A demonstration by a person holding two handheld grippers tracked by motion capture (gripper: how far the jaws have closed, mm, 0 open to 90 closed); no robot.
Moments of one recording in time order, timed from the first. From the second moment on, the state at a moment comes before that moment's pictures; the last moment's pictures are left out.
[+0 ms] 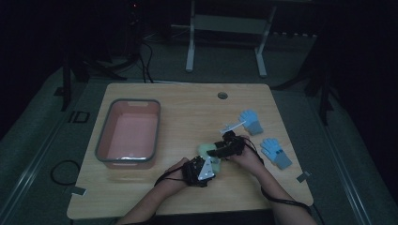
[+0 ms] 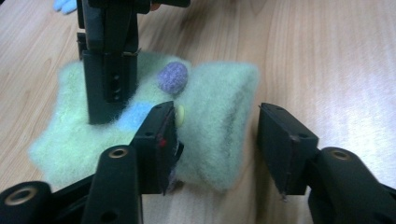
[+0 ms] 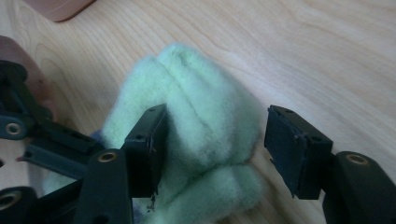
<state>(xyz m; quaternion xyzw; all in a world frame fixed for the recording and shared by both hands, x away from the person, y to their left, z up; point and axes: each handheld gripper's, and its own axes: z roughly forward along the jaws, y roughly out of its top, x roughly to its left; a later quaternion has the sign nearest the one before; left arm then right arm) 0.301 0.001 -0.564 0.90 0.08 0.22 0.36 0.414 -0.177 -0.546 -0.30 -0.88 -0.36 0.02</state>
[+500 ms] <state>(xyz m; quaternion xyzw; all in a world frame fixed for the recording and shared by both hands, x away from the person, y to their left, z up) 0.311 0.003 -0.546 0.91 0.11 0.21 0.35 0.414 -0.176 -0.540 -0.32 -0.87 -0.37 0.06</state>
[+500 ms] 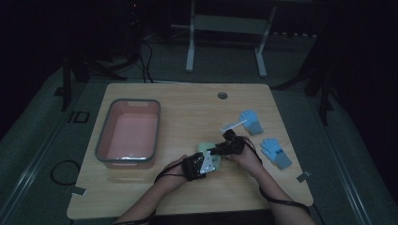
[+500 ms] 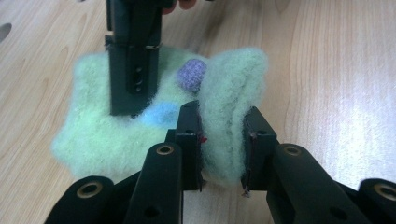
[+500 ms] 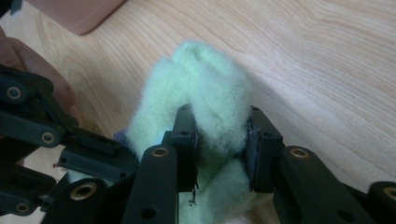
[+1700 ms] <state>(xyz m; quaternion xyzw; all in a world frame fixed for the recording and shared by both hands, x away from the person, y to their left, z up) 0.309 0.055 -0.458 0.92 0.10 0.23 0.31 0.412 -0.125 -0.463 -0.29 -0.86 -0.41 0.03</state>
